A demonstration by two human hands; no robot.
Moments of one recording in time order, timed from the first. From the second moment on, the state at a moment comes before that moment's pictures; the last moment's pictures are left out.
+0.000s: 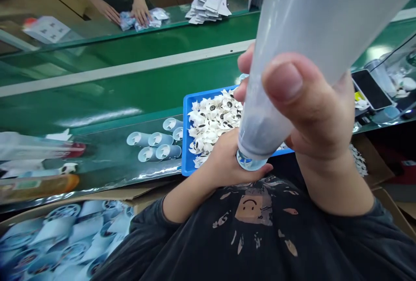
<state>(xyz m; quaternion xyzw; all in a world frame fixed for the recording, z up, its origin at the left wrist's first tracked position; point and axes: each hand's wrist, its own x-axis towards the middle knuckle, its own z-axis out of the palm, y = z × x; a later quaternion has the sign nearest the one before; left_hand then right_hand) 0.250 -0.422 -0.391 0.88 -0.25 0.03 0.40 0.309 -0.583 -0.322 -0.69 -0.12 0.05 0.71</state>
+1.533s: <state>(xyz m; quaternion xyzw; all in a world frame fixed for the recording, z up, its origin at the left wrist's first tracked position) 0.204 -0.294 -0.410 0.88 0.09 -0.03 0.46 0.342 -0.591 -0.447 -0.82 -0.50 0.20 0.21</state>
